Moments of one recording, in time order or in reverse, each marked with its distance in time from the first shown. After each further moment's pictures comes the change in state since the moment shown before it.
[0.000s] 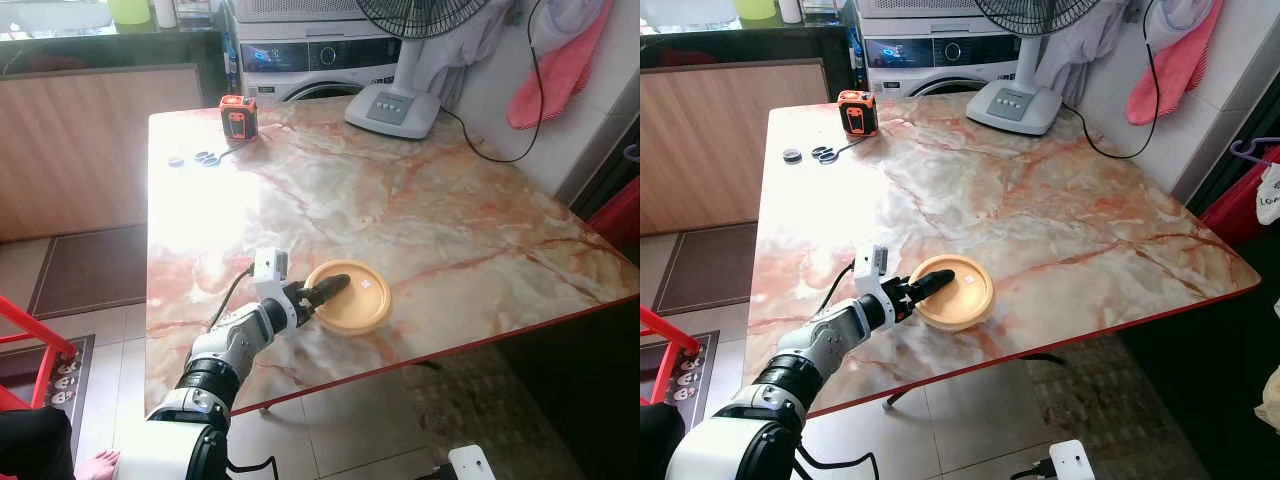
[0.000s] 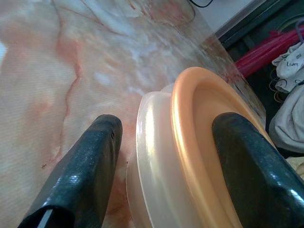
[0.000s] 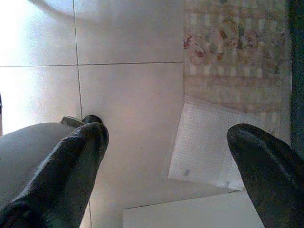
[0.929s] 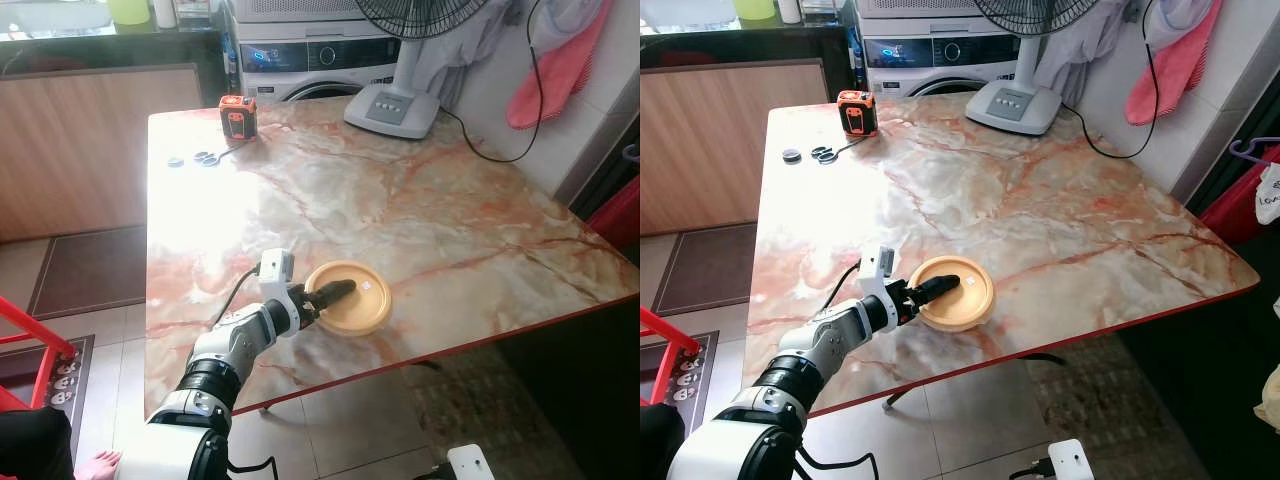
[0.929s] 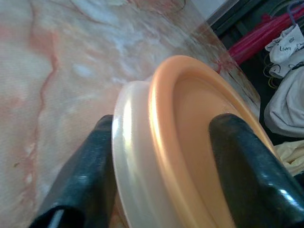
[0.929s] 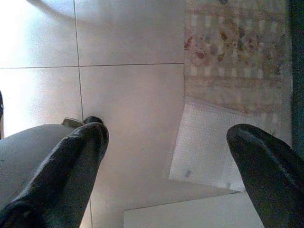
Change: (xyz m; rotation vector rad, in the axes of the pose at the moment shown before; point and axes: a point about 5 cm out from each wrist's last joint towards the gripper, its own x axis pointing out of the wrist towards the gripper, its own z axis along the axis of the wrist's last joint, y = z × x) left arm 0.001 -0.005 -0.002 0.037 0.032 -0.029; right arm 0.000 0.001 0.001 0.002 -0.005 0.003
